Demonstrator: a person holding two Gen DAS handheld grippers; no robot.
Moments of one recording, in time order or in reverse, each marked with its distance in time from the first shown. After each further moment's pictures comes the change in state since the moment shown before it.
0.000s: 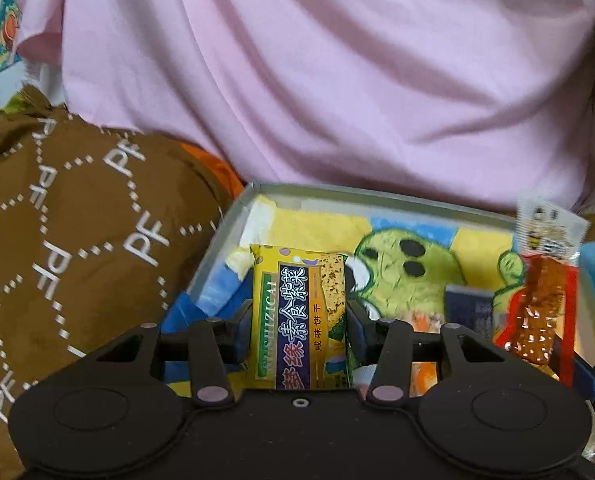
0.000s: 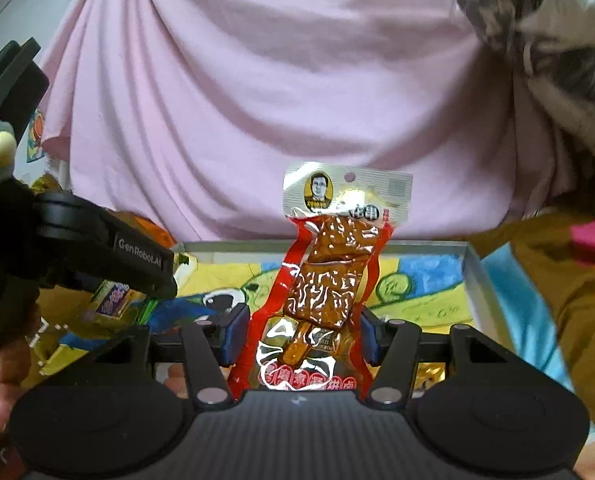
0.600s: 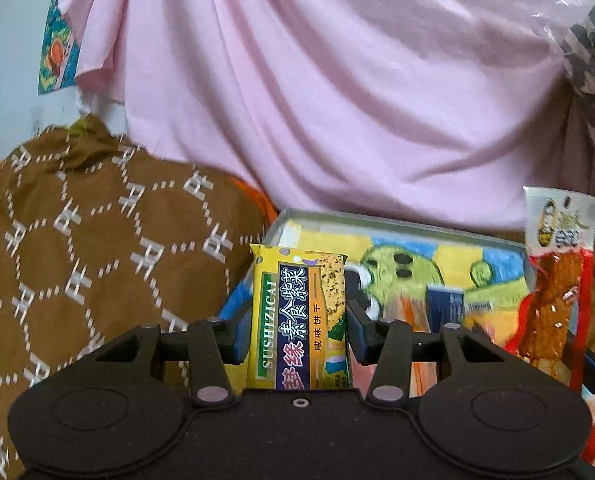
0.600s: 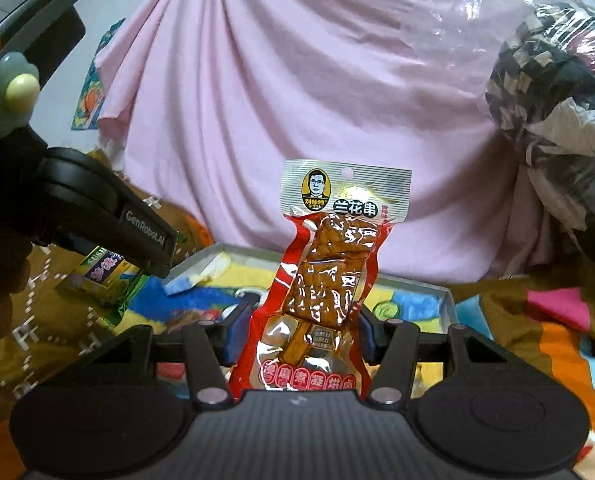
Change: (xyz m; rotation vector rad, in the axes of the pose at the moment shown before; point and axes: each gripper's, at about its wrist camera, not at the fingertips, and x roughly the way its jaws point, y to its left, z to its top) left arm -0.102 0.016 -0.018 -0.019 -0.138 0.023; right arm -0.089 0.033 0.000 -0.198 -0.093 -0.026
